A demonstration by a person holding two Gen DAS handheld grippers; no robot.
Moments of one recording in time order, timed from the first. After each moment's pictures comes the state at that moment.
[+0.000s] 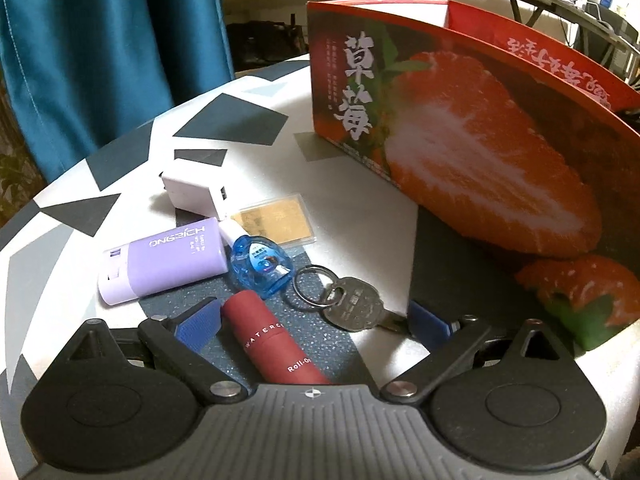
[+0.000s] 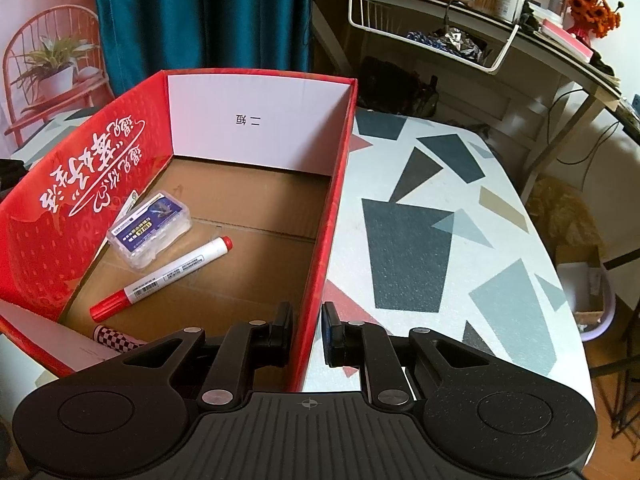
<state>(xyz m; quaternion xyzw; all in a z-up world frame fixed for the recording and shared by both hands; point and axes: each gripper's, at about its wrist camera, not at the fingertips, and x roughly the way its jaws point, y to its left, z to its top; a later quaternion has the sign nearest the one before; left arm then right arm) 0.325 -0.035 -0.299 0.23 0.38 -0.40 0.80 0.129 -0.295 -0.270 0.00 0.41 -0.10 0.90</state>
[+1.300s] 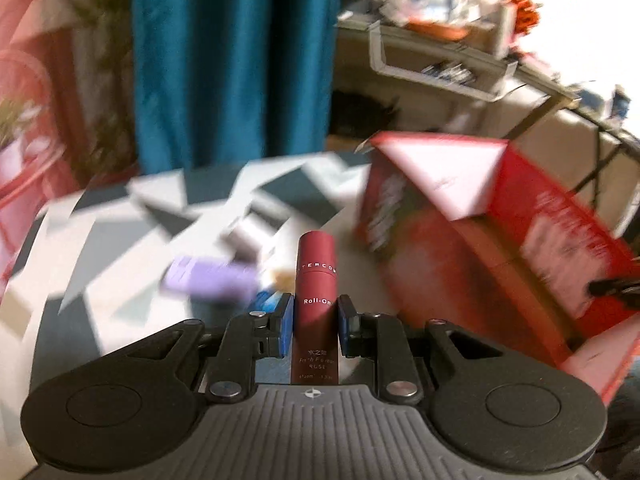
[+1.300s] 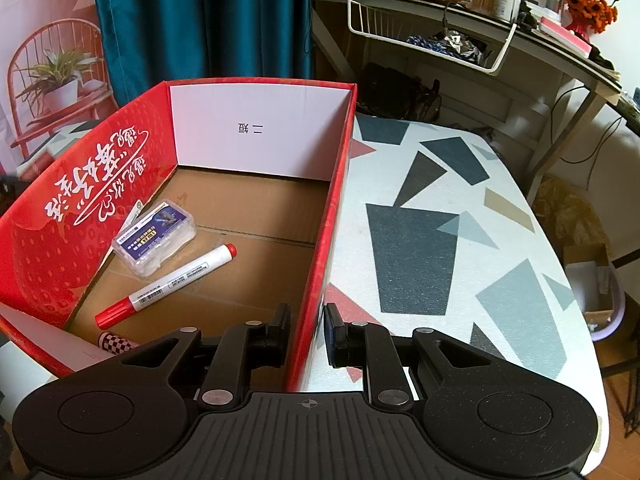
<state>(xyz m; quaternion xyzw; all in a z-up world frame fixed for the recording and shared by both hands) 0.269 -0.034 -0.211 0.08 0.34 -0.28 0.89 0.126 -0.298 -0.272 0.02 0.40 -0.09 0.91</state>
